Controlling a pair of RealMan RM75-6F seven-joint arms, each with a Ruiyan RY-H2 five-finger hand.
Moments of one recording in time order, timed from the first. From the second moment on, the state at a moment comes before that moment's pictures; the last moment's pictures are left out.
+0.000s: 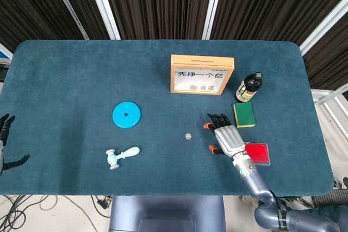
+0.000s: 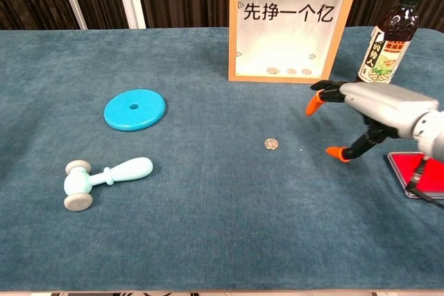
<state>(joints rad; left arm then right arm) -0.08 -1.11 -0.08 -1.62 1.38 1.45 0.06 0.53 -1.62 0.19 -1.44 -1.27 1.00 -0.31</state>
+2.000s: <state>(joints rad) -0.09 -1.10 -0.09 -1.62 1.35 1.44 0.05 0.64 -1.79 0.17 -1.28 -1.22 0.98 -0.29</state>
